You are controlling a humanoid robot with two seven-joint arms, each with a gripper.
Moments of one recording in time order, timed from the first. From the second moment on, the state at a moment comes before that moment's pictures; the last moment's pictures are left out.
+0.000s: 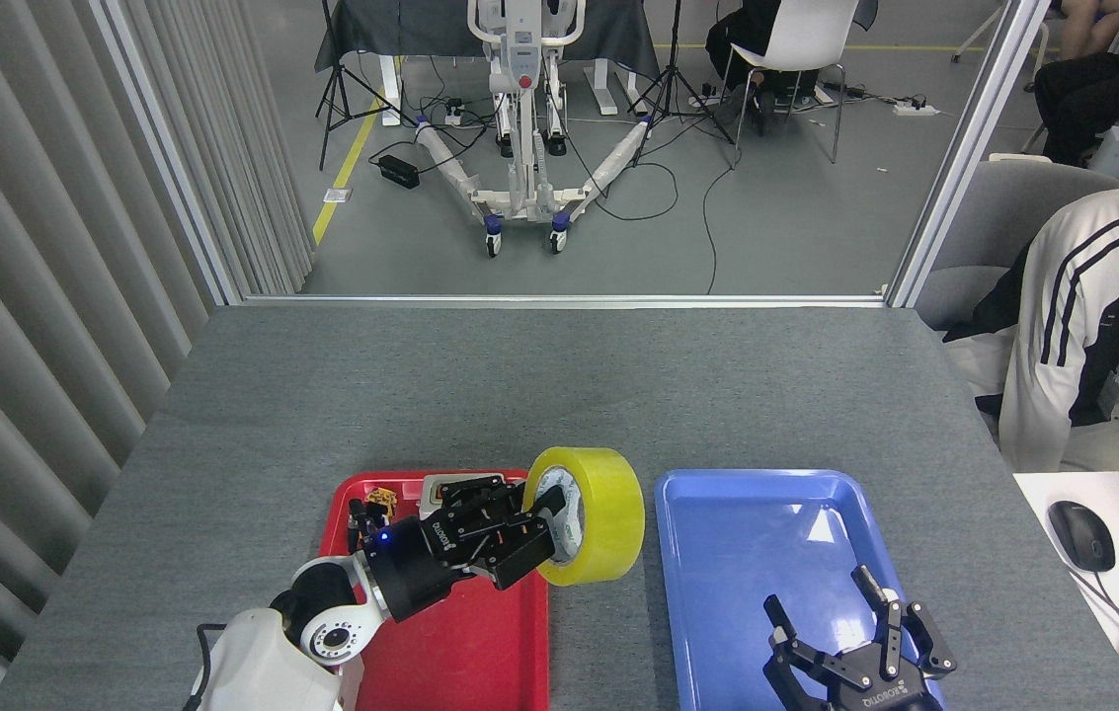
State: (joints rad) left arm -0.35 0.09 -0.25 -1.33 -0.81 -0.78 -0.34; right arm 0.19 -0.19 0.03 -1.61 1.36 -0.35 -0.28
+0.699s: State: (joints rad) left arm -0.35 0.09 -0.42 -1.35 -0.84 -0.79 -0.34; right arm 0.19 -0.24 0.07 -1.68 1.43 -0.78 -0.40
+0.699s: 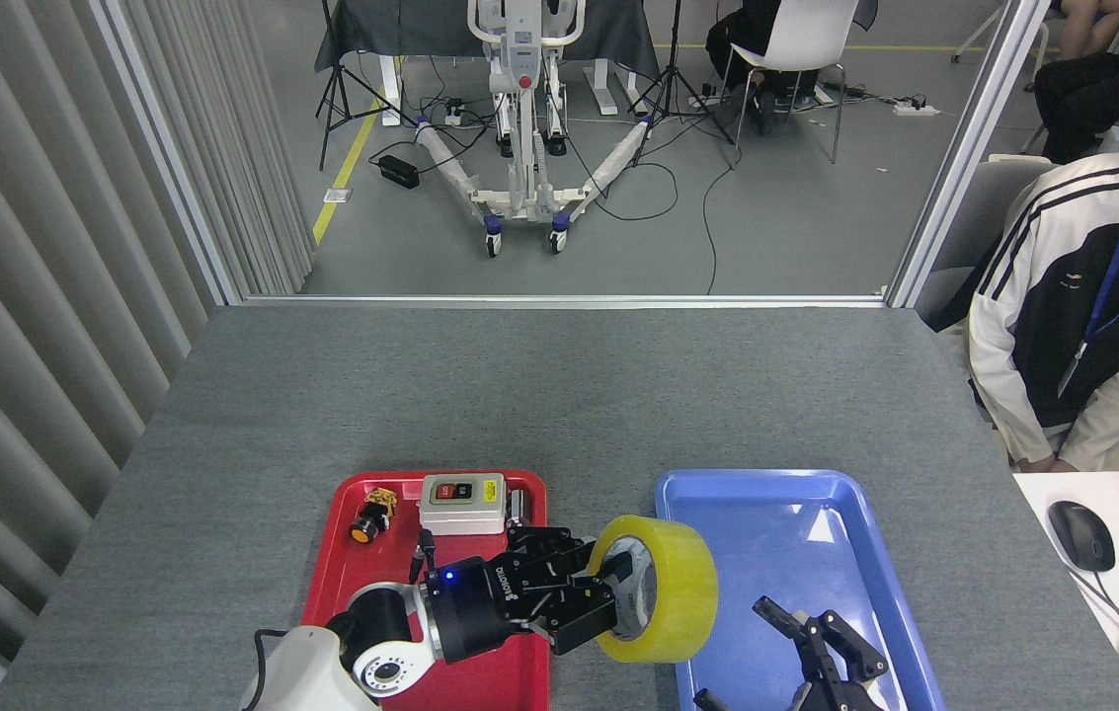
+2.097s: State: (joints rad) left arm -0.24 0.11 -0.30 -1.45 -0.77 -0.58 -0.15; right arm 0.20 -0.23 0.14 -1.67 1.51 -0.75 -0.40
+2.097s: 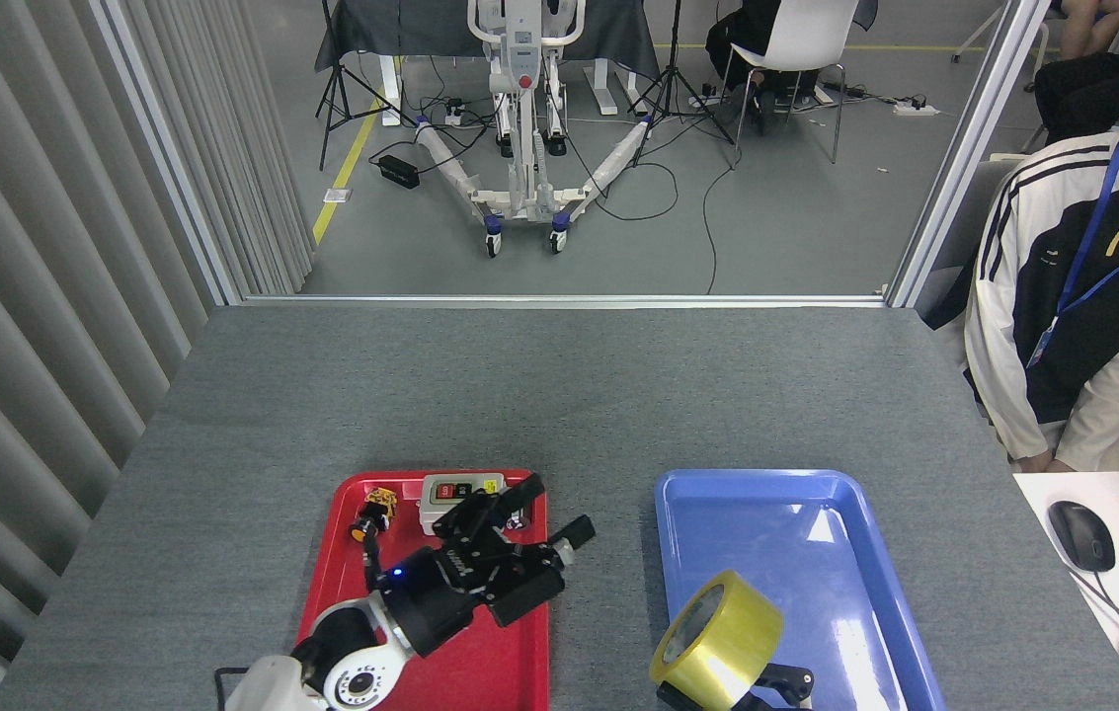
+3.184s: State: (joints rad) left arm 0.17 0.18 0.04 -1.64 -1.33 -0.10 0.30; right arm 0.02 -0.28 0.16 -1.69 1.36 -0.13 0.73
